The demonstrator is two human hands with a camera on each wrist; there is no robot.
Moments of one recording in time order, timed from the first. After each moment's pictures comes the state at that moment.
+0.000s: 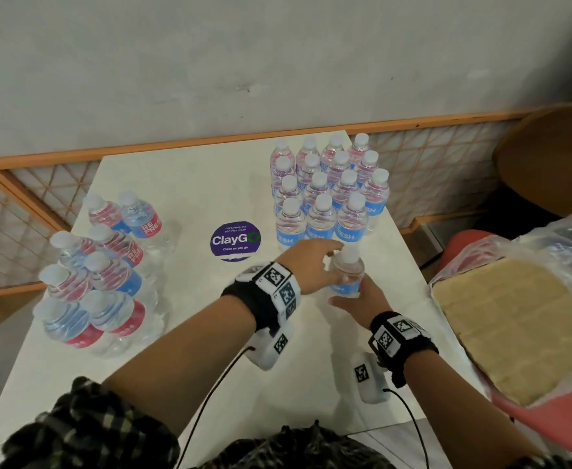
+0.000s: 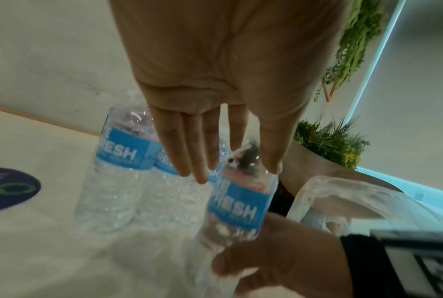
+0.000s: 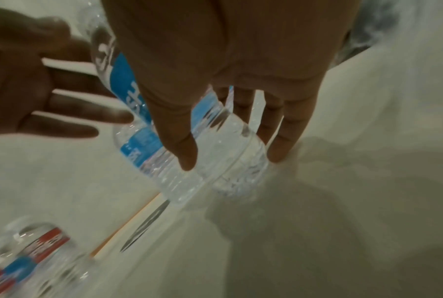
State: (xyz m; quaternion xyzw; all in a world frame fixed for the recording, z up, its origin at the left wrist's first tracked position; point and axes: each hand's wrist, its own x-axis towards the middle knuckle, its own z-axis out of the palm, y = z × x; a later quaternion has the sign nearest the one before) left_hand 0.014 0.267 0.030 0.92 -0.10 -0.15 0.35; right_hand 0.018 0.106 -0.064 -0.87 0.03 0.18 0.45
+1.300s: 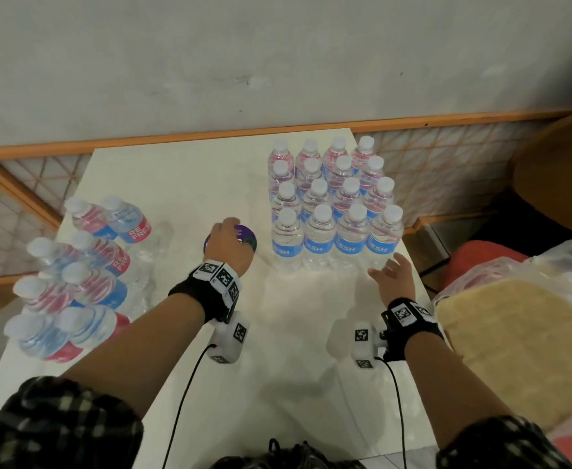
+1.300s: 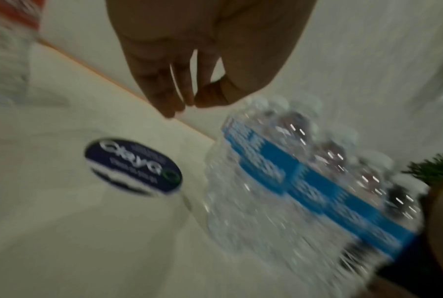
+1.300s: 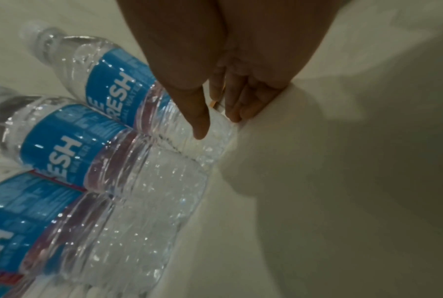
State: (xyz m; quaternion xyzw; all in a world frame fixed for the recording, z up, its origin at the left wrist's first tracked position) left_hand 0.057 0.364 -0.022 0.89 0.25 0.04 0.39; right_hand 0.100 0.069 -0.094 -0.77 0.22 0.05 0.59
